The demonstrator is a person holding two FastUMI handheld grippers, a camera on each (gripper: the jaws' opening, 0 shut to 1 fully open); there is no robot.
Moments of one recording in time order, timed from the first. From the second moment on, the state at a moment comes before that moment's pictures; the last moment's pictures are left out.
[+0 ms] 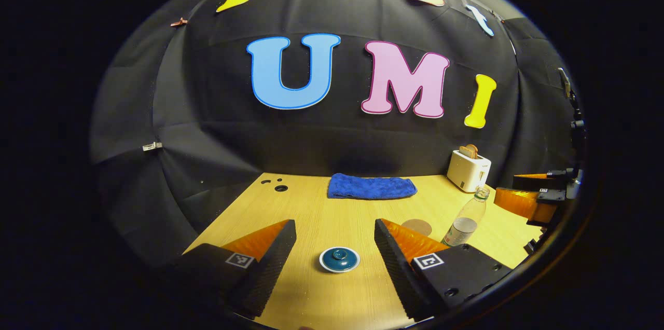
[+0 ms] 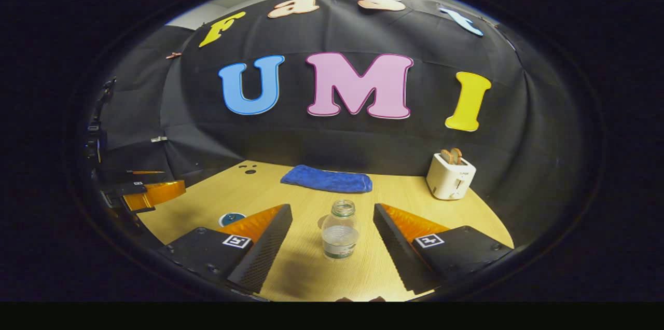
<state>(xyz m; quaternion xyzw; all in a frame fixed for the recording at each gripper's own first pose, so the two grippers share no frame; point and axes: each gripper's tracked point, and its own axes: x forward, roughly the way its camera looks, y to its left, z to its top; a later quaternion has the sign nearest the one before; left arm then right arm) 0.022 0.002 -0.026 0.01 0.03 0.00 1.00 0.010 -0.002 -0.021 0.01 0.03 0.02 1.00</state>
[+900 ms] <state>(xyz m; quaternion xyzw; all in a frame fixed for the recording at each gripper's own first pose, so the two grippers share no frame) 0.059 -0.001 -0.096 0.04 0.09 0.00 1.00 0.009 0.012 -0.051 0.00 0.07 0.06 1.00</state>
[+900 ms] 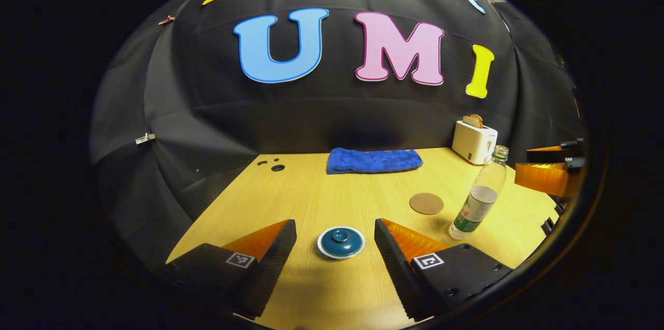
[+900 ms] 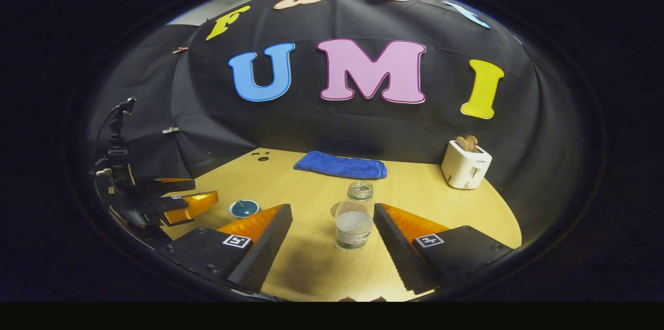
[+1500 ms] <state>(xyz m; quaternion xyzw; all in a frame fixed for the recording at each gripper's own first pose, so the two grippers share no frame) 0.115 0.000 -0.146 0.06 0.08 -0.02 0.99 0.017 0.015 -0.092 -0.02 0.11 0.06 0.99</state>
